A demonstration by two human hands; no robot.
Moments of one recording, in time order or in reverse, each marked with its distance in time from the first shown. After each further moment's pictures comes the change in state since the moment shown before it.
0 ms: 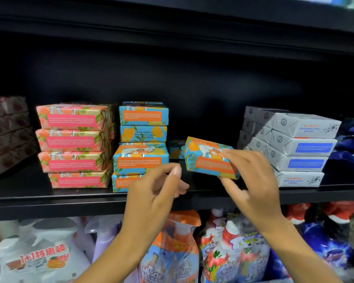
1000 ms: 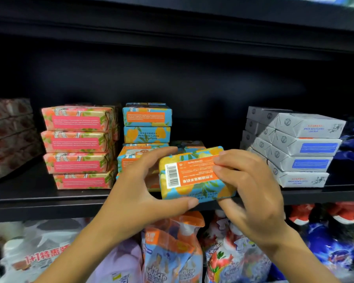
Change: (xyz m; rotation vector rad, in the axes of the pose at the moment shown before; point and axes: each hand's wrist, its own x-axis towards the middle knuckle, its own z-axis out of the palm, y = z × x) left_hand 0.014 0.023 -0.043 0.110 -0.301 0.053; right_hand 0.016 -0.042 -0.017 0.172 0.025 -0.222
